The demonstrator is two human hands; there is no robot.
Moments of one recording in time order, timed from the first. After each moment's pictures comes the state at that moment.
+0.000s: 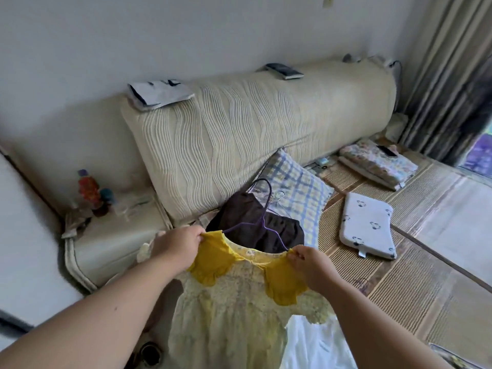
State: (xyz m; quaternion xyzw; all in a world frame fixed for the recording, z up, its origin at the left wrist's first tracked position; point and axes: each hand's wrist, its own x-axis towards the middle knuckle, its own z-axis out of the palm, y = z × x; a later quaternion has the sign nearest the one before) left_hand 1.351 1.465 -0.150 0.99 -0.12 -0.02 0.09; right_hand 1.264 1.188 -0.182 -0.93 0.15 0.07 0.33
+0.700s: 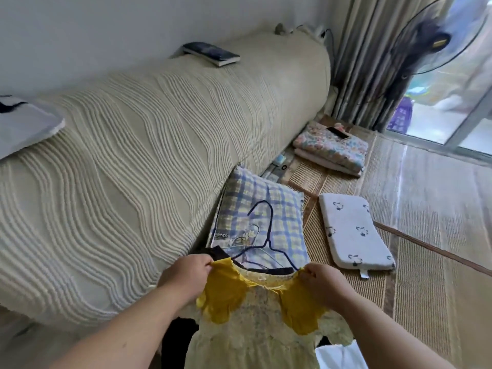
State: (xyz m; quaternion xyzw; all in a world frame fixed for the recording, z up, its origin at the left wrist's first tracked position) left_hand 1.722 1.326 -0.243 0.93 -0.28 -0.20 0.14; right_hand 1.542 1.083 -0.263 -0.89 0.34 0.12 0.29
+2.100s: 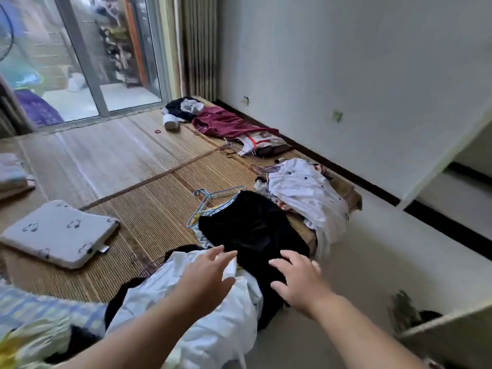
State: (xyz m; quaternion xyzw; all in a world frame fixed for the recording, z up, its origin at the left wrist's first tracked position) left_hand 1.243 1.215 -0.206 0.45 -0.87 -0.22 0.05; right_hand 1.035 1.300 -0.199 -0.62 0.77 -0.01 0.15
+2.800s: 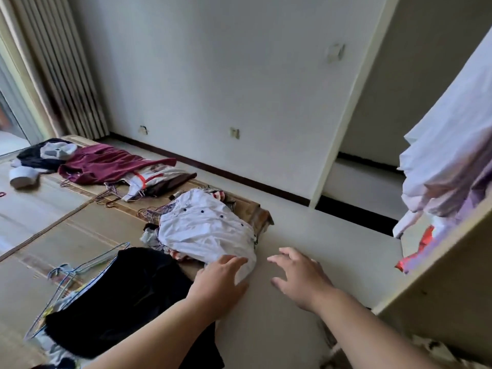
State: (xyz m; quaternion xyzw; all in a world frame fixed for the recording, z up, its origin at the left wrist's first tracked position) left_hand 0.819 1.201 -0.175 0.28 -0.93 -0.25 0.03; right_hand 0.675 1.336 -0.138 -0.48 0.87 -0.07 0.13
